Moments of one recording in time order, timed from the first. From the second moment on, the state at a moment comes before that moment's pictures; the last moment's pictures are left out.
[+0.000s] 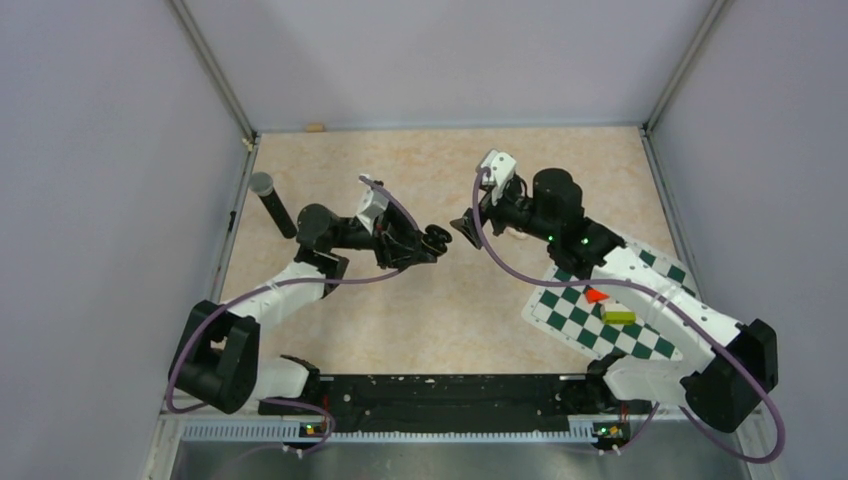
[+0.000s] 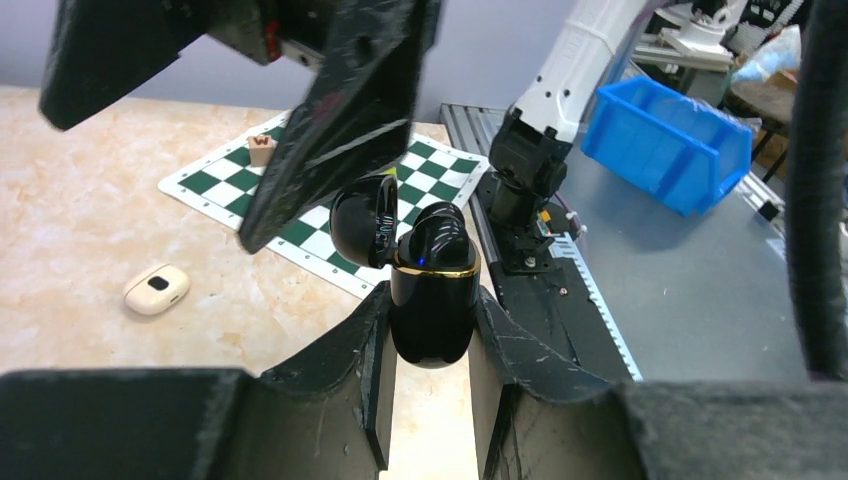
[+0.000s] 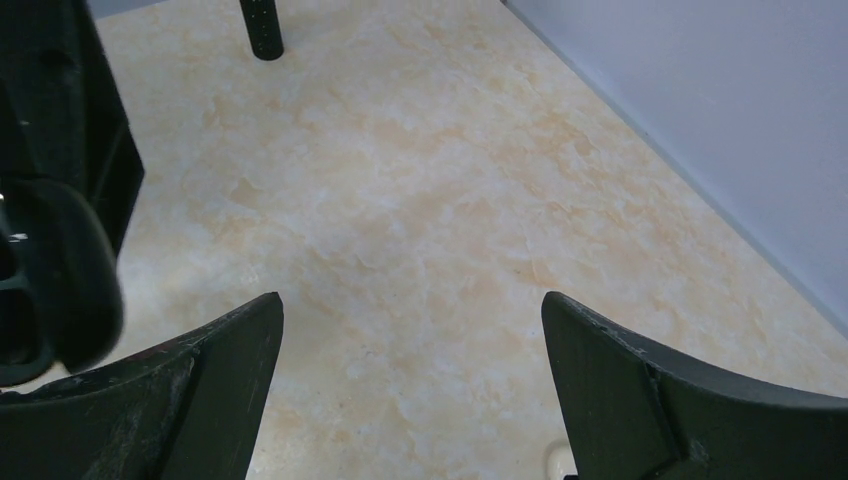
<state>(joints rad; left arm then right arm) -0.40 1.31 0.64 1.10 1.30 -0.57 0.65 1.19 1.02 -0.06 -0.27 -0.22</state>
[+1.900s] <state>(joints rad) -0.42 1.66 0.89 0.32 0.67 -0.28 0.47 1.08 0.92 0.15 0.28 -0.13</state>
